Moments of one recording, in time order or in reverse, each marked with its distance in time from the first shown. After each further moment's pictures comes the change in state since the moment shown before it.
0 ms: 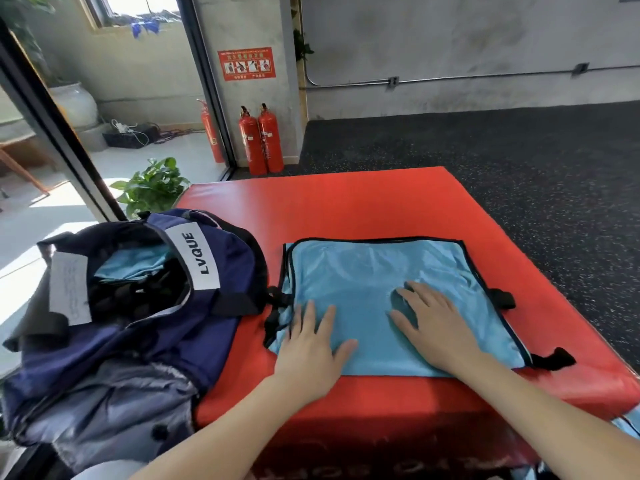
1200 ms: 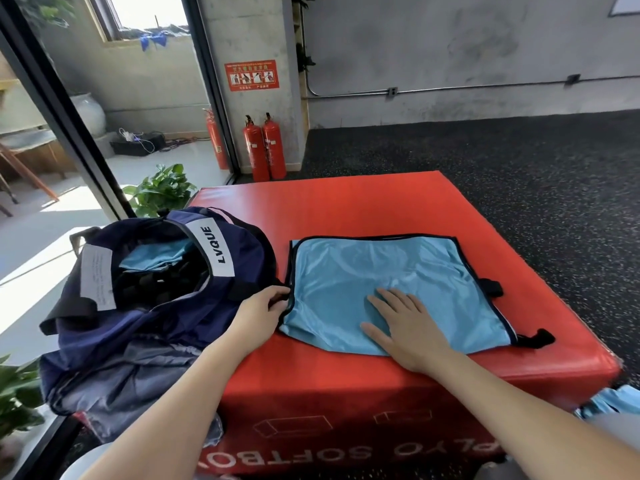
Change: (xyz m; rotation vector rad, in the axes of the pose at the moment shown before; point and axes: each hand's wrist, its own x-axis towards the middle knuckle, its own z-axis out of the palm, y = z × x) left_hand -0.002 -0.085 -0.050 -0.591 0.185 -0.127; right_hand -0.027 -0.042 0.012 -0.048 -0.078 -0.157
